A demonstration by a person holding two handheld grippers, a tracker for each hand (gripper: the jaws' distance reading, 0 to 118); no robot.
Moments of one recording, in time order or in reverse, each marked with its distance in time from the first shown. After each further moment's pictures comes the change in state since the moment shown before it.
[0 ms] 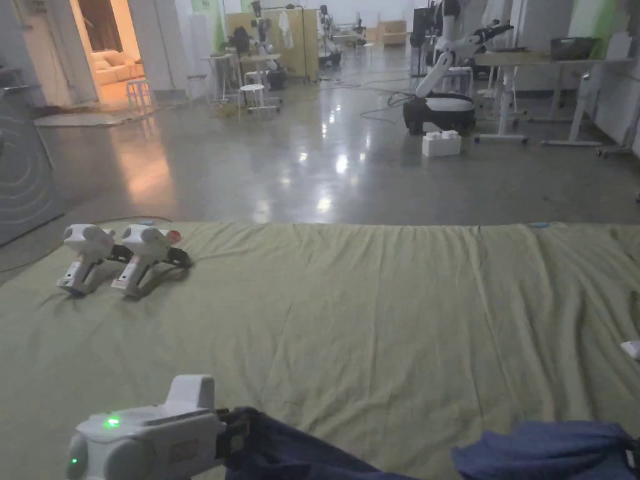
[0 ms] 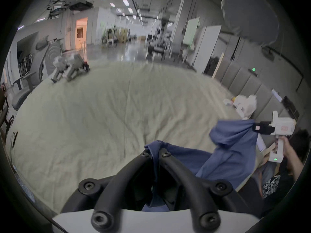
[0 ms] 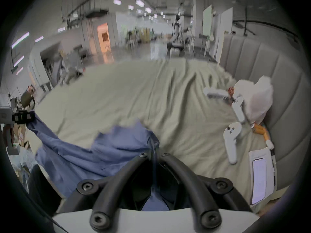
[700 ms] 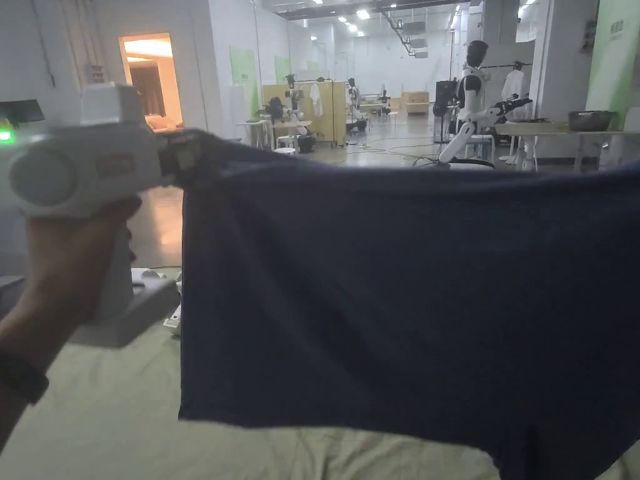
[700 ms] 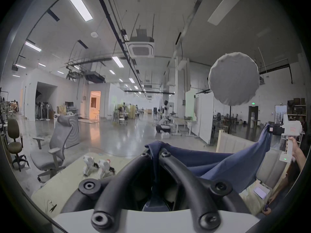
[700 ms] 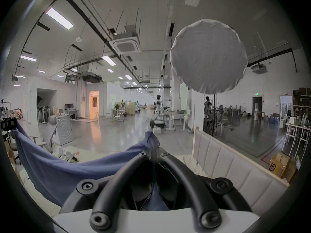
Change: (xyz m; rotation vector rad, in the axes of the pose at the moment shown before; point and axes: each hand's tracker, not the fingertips) left arm 0.041 0.226 0.250 0.691 0.128 -0.152; right arm -0.029 0.253 0.238 0.668 -0.192 -0.015
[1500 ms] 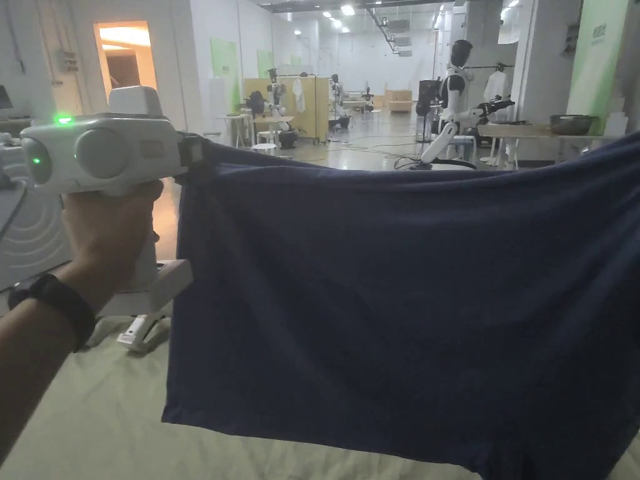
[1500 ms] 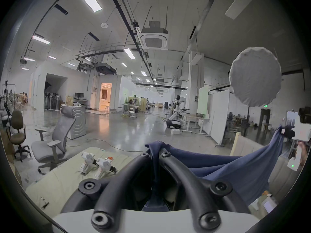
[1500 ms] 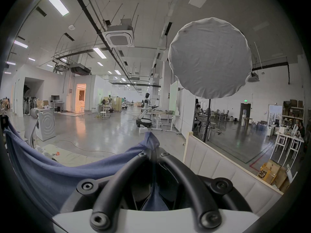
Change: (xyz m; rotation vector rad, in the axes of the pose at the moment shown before) left arm -0.013 -0.036 -0.189 -0.095 0.135 0.032; right arm -0.045 -0.002 -0.158 -0.040 -0.106 0.090
